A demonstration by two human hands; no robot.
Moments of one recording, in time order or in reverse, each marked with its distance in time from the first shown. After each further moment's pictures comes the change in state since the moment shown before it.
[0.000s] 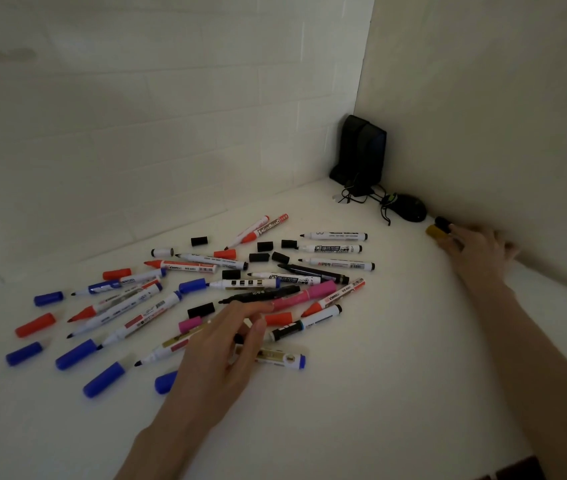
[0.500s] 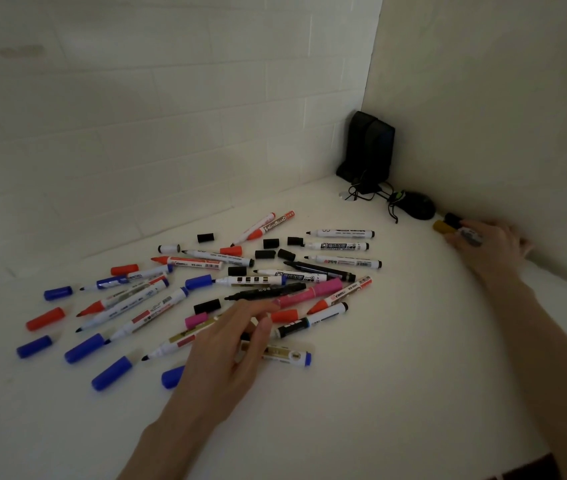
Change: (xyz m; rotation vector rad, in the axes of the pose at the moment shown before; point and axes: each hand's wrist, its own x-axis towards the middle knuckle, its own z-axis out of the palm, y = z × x) left_hand -0.001 -0.003 0.002 -0.015 -0.078 -0.026; right_hand 0.008 0.004 -0.010 0.154 0.014 0.000
